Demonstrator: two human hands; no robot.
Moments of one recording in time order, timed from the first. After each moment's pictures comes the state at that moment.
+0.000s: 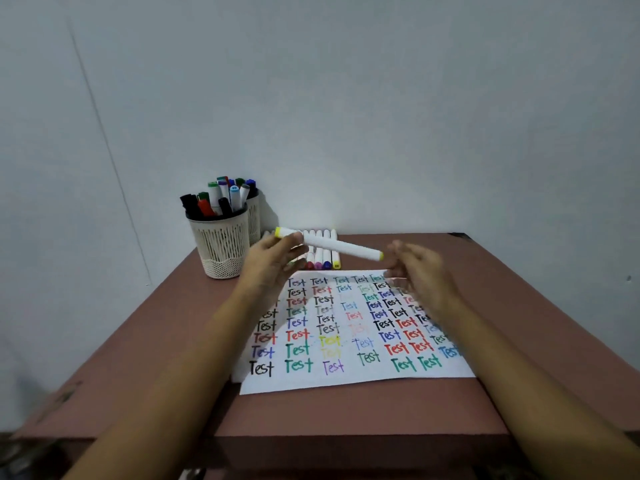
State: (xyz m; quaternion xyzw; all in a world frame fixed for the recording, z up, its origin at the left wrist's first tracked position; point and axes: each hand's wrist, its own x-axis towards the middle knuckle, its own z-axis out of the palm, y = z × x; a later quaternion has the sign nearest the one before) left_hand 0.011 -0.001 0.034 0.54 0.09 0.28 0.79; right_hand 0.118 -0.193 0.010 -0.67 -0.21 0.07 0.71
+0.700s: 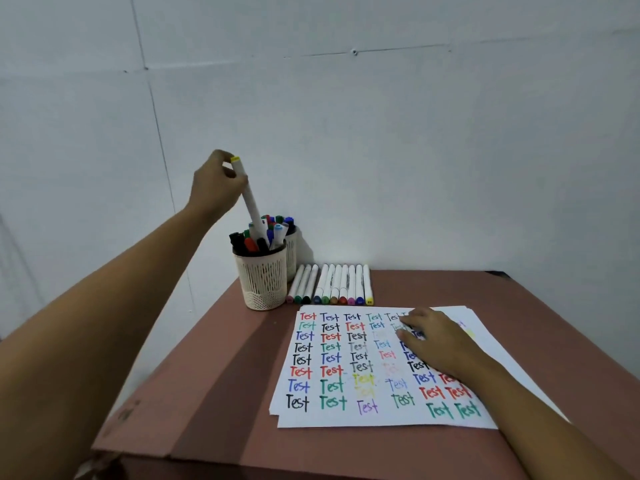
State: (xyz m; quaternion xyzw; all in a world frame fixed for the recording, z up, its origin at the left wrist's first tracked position) left_hand -0.015 0.123 0.180 0.80 0.20 0.49 0.30; right_hand 0.133 -0.181 -0.017 -0.90 -0.39 -0.07 0.20
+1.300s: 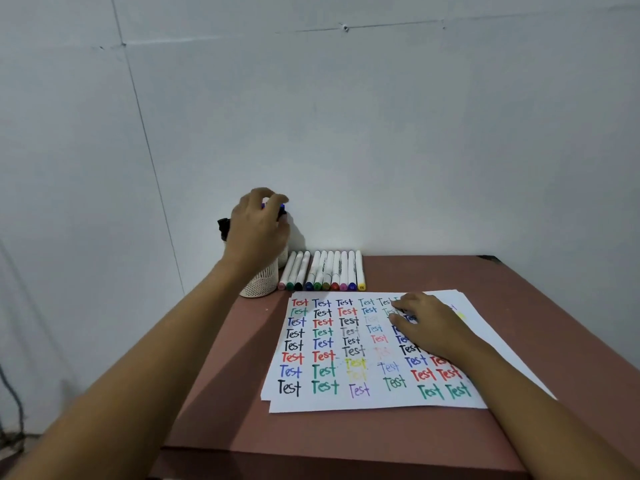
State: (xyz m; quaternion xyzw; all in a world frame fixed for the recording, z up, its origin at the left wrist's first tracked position) left_hand 0.007 0.075 0.094 0.87 0.10 0.49 -0.03; right_hand 0.130 -0.183 -0.013 -0.90 -0.38 -0.06 0.22
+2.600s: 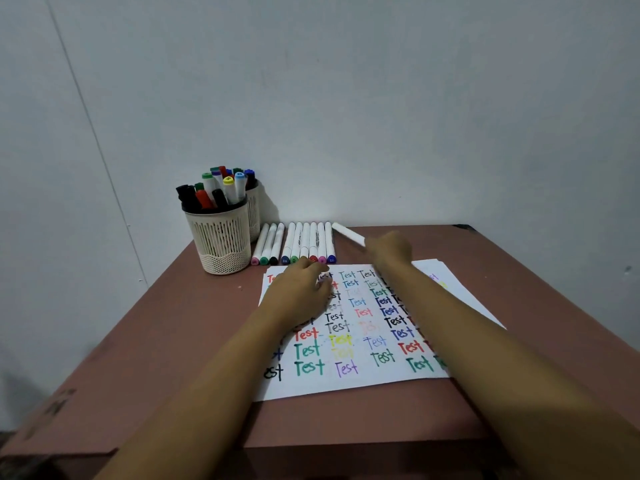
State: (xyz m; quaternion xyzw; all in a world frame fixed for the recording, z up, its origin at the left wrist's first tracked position) left_hand 0.031 0.006 -0.011 0.96 0.07 0.22 0.16; right_hand 0.148 -0.106 0.024 -0.86 -0.05 -0.01 0.51
